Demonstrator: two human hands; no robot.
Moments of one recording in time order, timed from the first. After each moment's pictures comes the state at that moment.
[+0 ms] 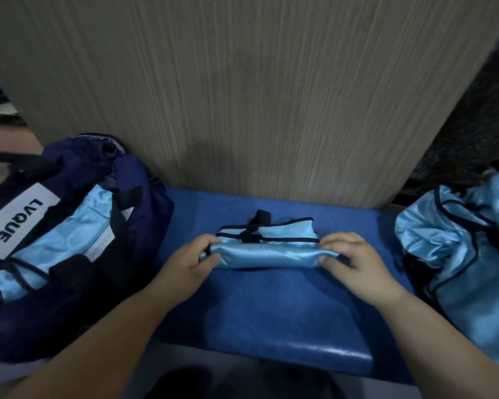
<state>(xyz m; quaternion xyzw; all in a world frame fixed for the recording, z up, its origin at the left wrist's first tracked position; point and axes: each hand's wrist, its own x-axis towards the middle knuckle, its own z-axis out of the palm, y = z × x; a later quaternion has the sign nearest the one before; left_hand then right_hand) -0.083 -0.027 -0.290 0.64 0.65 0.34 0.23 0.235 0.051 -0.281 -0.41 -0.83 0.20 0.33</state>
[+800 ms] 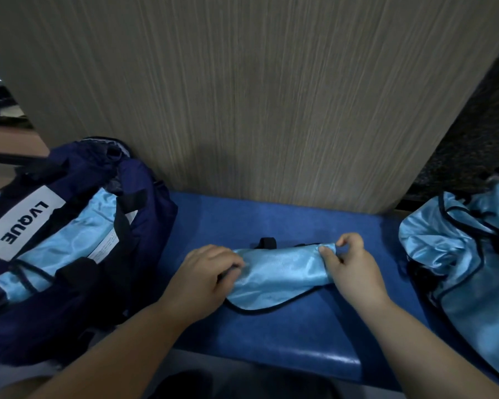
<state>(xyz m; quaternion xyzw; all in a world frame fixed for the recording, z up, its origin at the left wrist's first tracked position) -0.064 -0.037 -0.292 0.75 0.57 0.33 0.02 0.205 0.041 -0.279 -0.61 -0.67 0.24 0.34</state>
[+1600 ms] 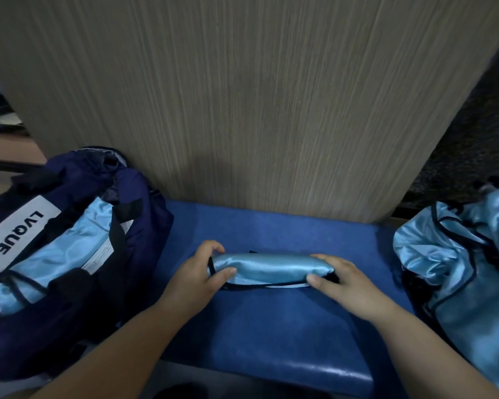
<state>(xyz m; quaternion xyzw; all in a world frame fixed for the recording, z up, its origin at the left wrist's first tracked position) -0.063 -0.022 -0.291 0.61 0.68 0.37 0.20 0.230 0.056 -0.286 -0.49 -0.79 0.31 0.20</state>
